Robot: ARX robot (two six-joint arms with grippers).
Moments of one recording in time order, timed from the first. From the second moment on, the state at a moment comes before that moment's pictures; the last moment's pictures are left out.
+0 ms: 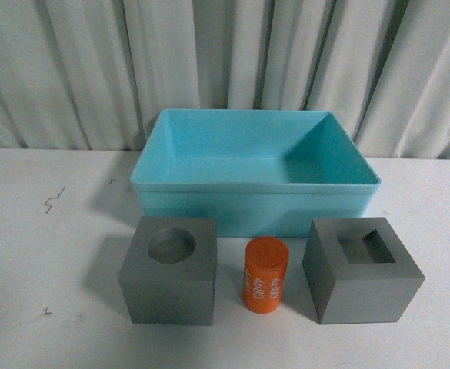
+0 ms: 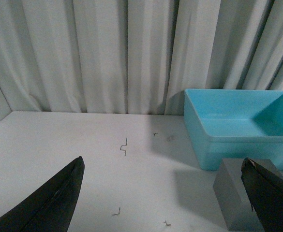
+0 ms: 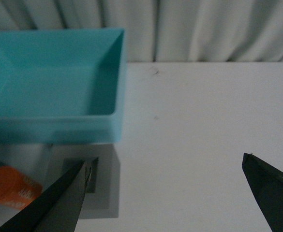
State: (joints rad) left arm 0.00 0.01 0.01 0.00 0.00 -0.02; right arm 0.02 1.11 0.53 0.15 -0.03 0.00
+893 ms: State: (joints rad) left arm 0.00 0.01 0.01 0.00 0.00 -0.02; right arm 0.17 1.71 0.71 0.24 0.03 0.13
